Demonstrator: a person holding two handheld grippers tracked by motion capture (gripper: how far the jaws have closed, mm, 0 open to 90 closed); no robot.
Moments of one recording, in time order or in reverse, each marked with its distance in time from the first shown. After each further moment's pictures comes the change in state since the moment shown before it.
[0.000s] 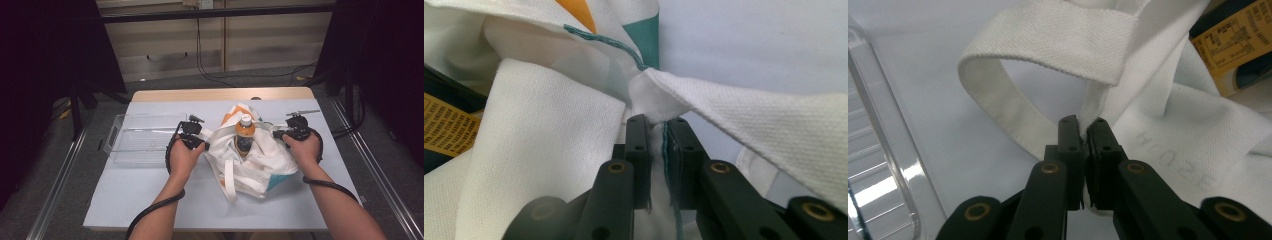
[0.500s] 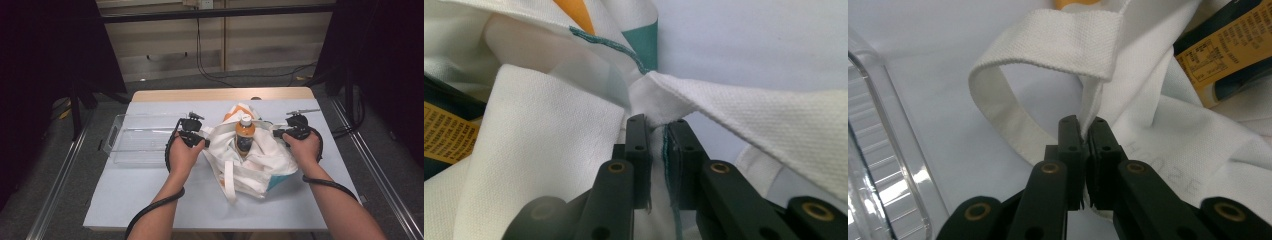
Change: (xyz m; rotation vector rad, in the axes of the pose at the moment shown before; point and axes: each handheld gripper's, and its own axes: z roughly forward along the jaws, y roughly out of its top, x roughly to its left) left arm -0.003 0.007 -0.009 -0.031 0.002 0.014; right arm -0.001 0.003 0.000 -0.006 -0.001 0.003
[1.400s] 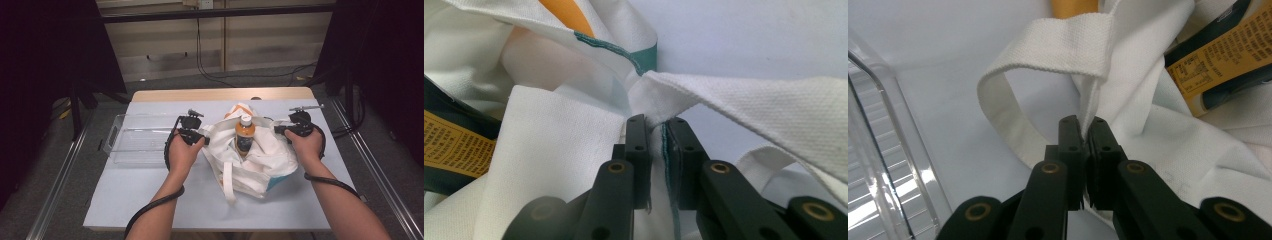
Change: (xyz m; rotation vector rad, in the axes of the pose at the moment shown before) left arm -0.002 0.005 -0.008 -0.018 0.001 0.001; right arm 0.000 0.009 -0.011 -0.034 0.011 0.019
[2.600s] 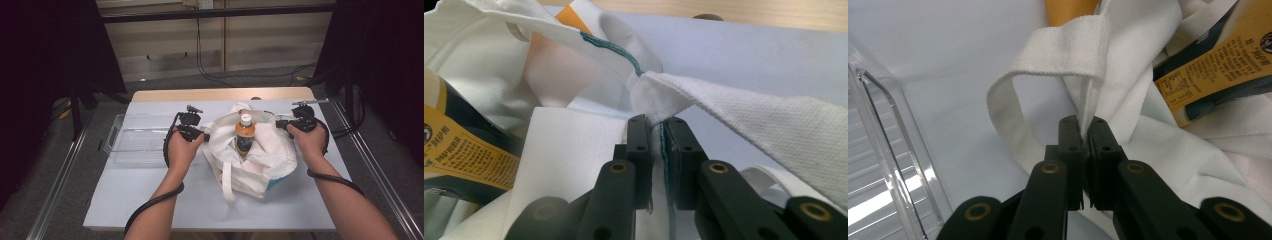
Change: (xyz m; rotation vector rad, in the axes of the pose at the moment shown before) left arm 0.000 0.008 -0.010 -0.011 -0.015 -0.014; right arm 0.003 0.016 -0.016 -0.039 0.011 -0.019
